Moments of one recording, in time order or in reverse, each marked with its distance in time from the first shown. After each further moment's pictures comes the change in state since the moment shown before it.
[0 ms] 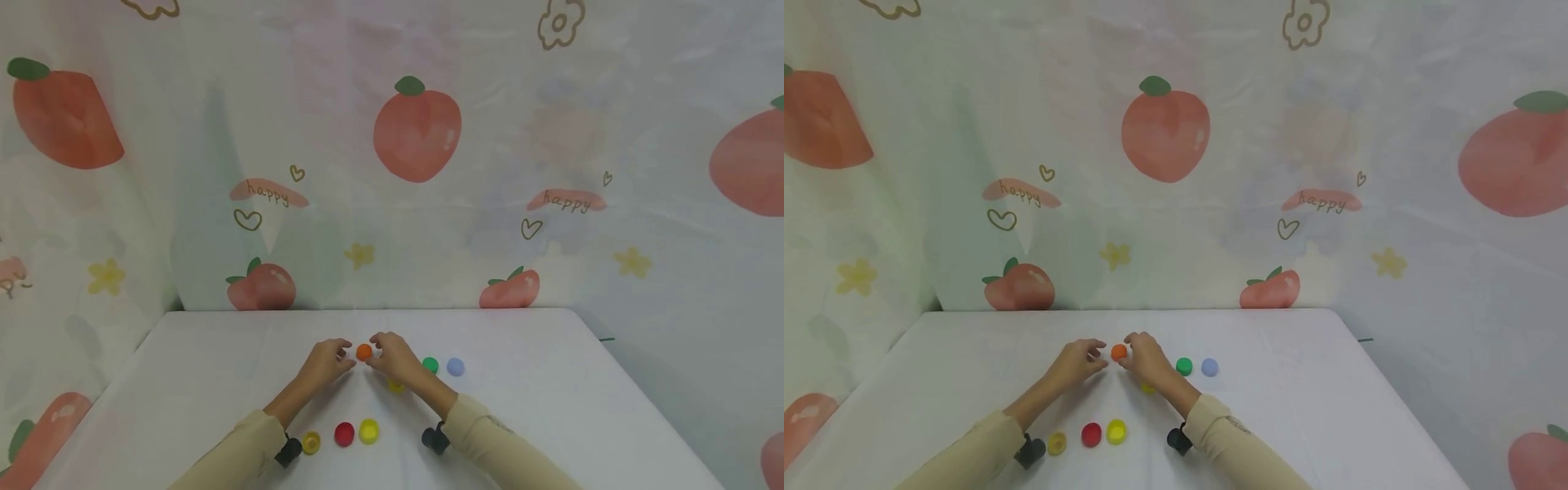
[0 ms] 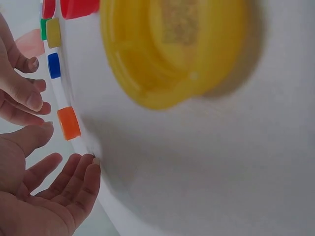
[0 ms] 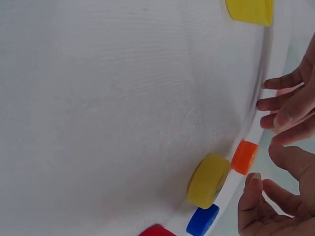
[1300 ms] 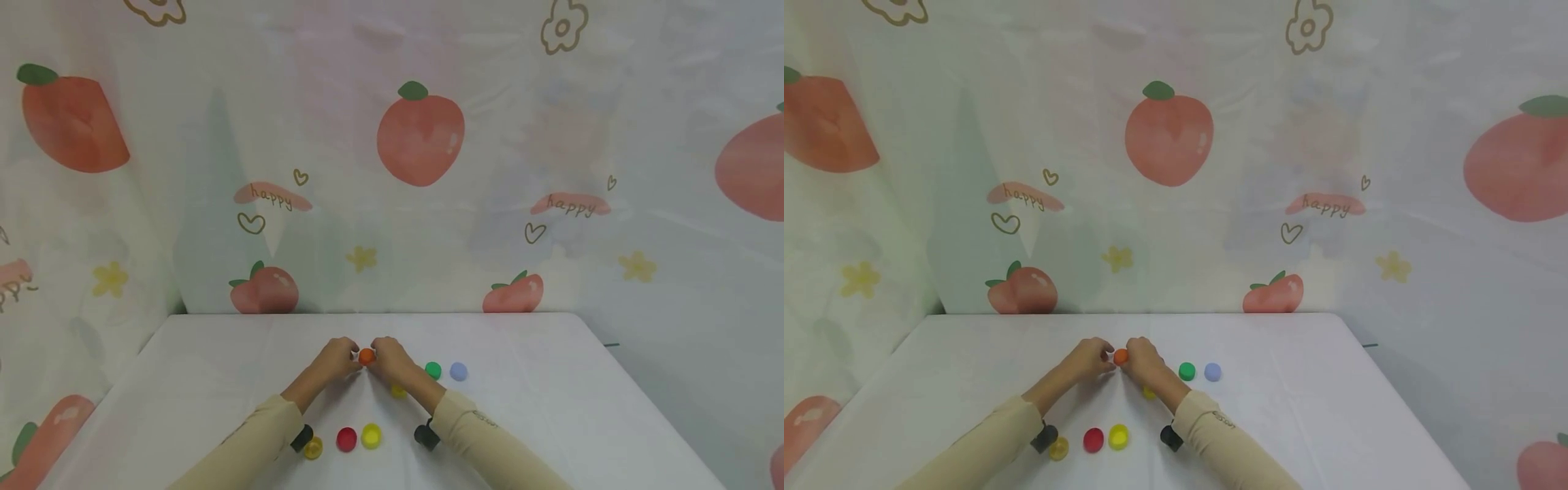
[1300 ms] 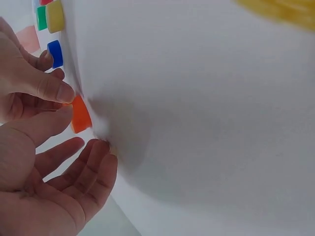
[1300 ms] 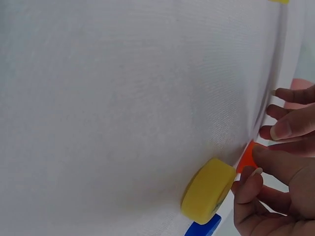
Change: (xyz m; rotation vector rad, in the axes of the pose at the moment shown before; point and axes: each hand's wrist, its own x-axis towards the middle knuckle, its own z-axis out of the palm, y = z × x) left_hand 0.025 0.012 0.004 0.156 -0.126 -0.079; right_hand 0.020 -0.002 0.011 -0.143 -0.037 0.018
